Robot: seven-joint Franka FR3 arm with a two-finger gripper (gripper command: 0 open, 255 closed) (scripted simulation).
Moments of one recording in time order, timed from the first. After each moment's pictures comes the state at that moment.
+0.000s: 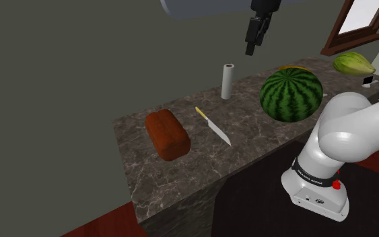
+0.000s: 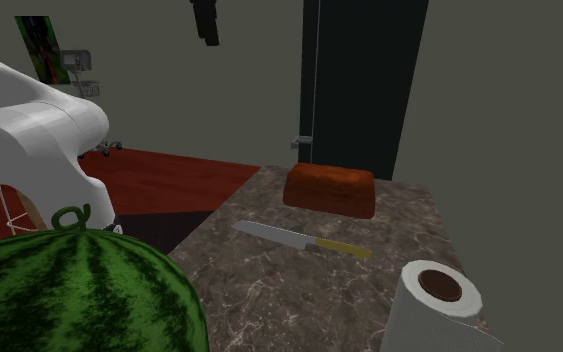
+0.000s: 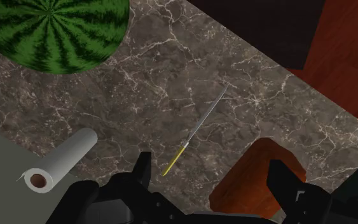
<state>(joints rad) 0.00 -0.82 -0.05 -2.27 -0.07 1.54 -0.13</state>
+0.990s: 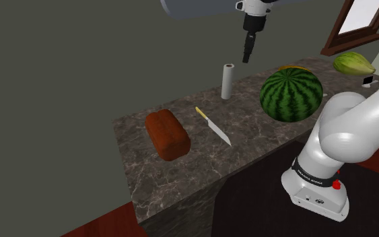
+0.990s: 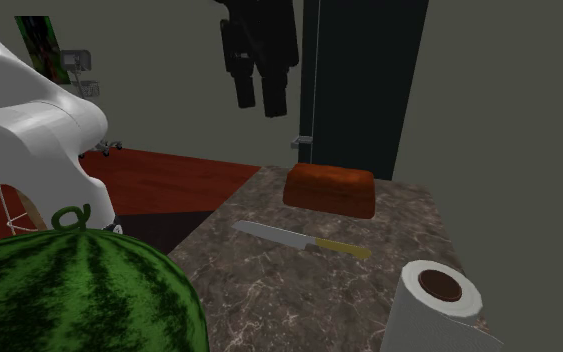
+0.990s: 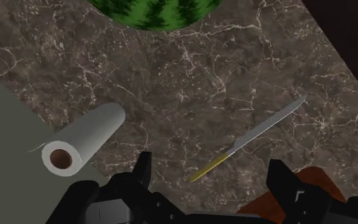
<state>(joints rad) 0.04 -0.58 -0.37 -2.29 -0.20 1.83 -0.60</state>
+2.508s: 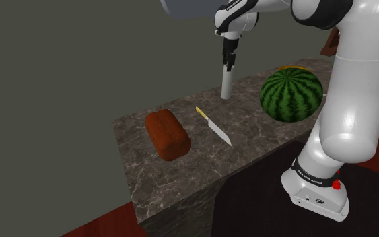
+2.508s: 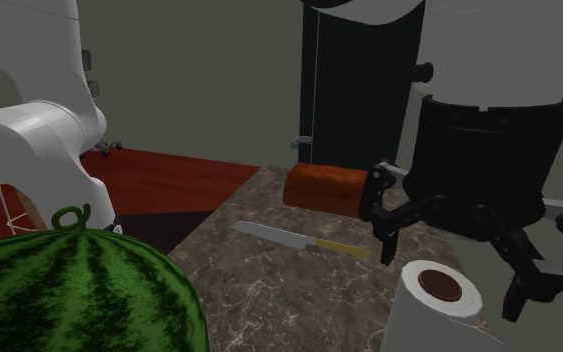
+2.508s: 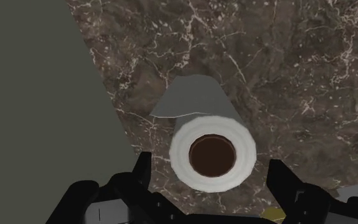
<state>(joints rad) 0.07 0.22 -0.67 -1.87 0.21 2.10 -1.43</state>
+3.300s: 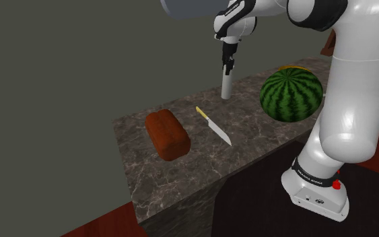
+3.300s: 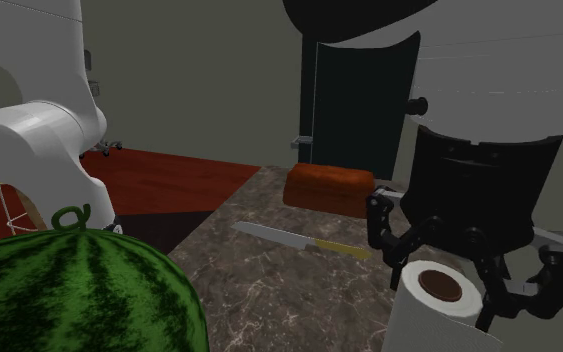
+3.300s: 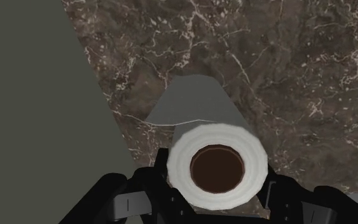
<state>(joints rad) 0.07 0.25 -0.66 -1.89 0.23 2.15 -1.44</state>
